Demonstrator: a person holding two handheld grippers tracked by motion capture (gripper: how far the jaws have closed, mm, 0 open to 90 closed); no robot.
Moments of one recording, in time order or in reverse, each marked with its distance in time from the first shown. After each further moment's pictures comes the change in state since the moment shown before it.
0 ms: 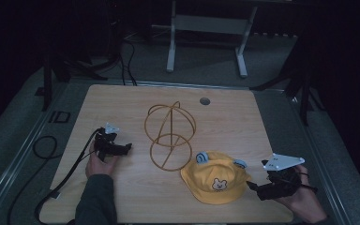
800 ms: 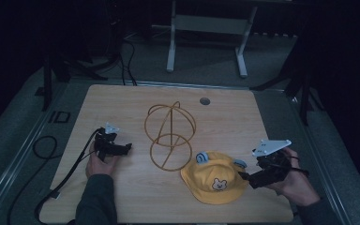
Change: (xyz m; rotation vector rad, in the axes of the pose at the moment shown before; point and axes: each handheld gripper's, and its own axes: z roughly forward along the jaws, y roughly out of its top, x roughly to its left) left arm 0.000 0.000 0.000 -0.001 0.002 -0.002; right arm -0.006 0.047 0.006 0.044 0.050 -0.051
